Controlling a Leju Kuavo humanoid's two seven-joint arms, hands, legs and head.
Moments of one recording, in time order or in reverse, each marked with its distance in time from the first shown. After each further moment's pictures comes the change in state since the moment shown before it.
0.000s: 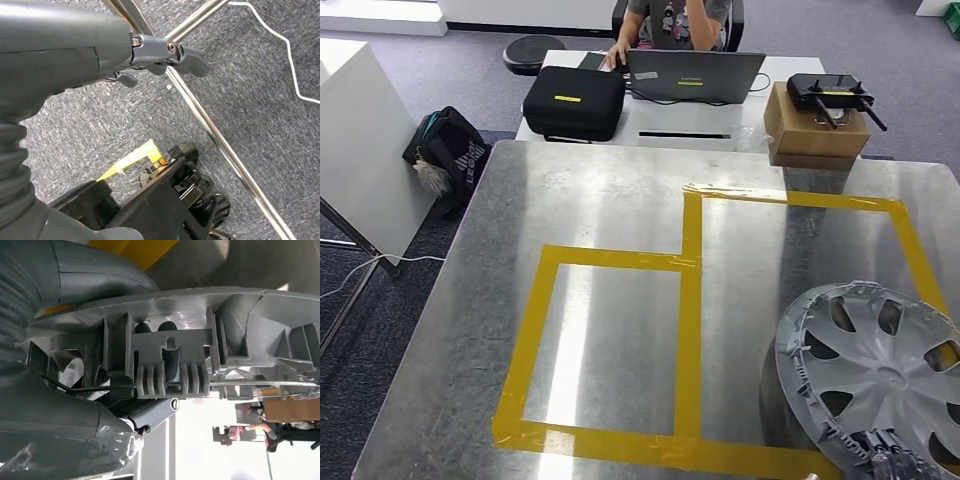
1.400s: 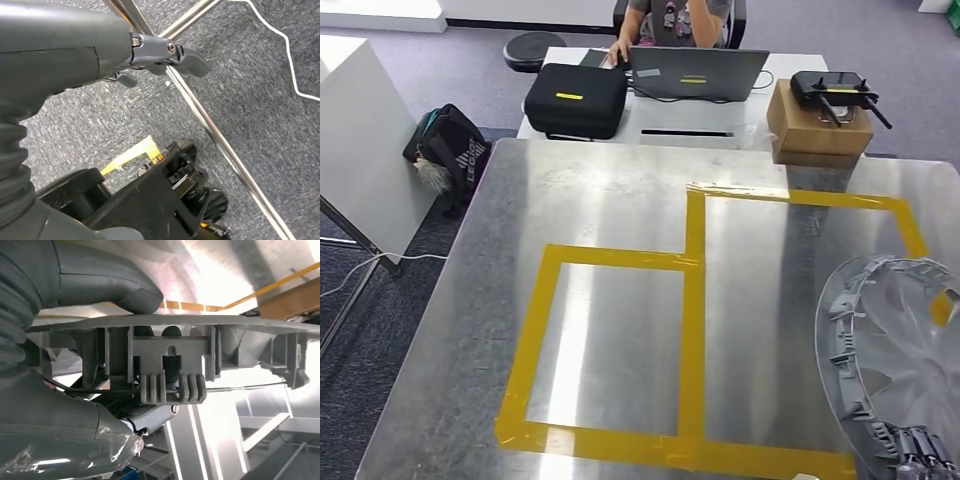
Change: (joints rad) left arm -0.001 -0.032 -0.015 0.000 0.009 0.022 0.016; right arm 0.148 -0.084 0.253 -0.171 0.002 -0.417 0.241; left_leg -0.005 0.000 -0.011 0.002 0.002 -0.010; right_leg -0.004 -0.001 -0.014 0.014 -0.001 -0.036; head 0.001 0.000
